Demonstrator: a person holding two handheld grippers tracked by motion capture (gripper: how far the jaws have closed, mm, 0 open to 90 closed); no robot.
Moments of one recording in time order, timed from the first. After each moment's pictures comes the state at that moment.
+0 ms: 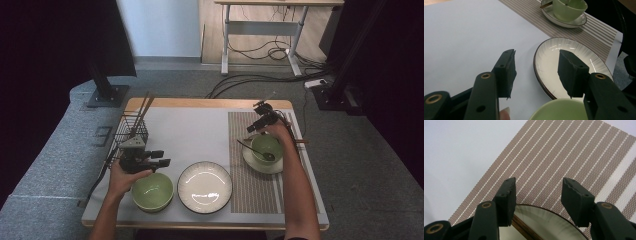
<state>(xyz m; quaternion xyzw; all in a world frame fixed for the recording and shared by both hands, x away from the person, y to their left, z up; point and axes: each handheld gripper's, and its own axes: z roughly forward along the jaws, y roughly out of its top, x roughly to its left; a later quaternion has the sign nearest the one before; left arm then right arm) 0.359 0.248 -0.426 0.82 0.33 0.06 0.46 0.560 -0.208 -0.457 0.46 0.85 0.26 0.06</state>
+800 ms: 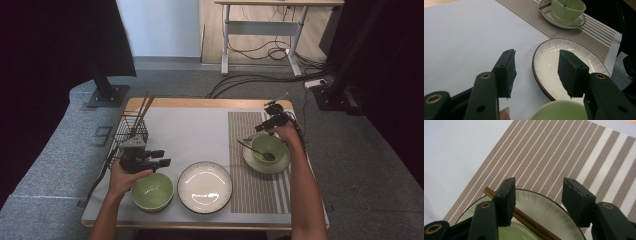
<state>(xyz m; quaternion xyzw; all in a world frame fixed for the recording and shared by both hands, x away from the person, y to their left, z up) 0.358 0.247 -0.424 0.82 0.33 0.06 0.47 0.544 -0.238 -0.447 0.49 0.83 0.27 0.07</state>
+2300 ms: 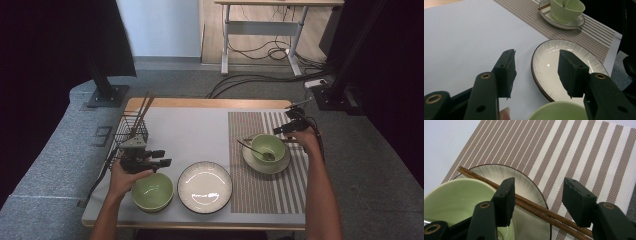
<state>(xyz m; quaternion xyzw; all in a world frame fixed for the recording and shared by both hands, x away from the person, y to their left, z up) 0.357 0.245 -0.423 0.82 0.33 0.06 0.47 0.517 -0.298 -0.442 0.54 0.79 0.28 0.10</state>
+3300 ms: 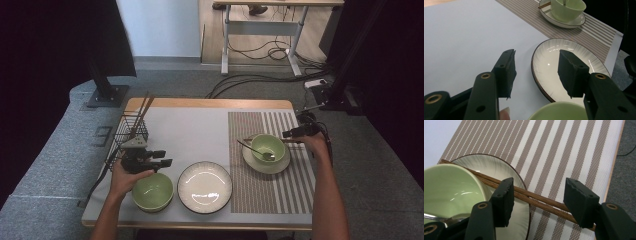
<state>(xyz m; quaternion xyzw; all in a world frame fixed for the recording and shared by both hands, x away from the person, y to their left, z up) 0.358 0.243 -0.424 0.82 0.33 0.06 0.46 0.502 -0.330 -0.450 0.57 0.77 0.28 0.10</state>
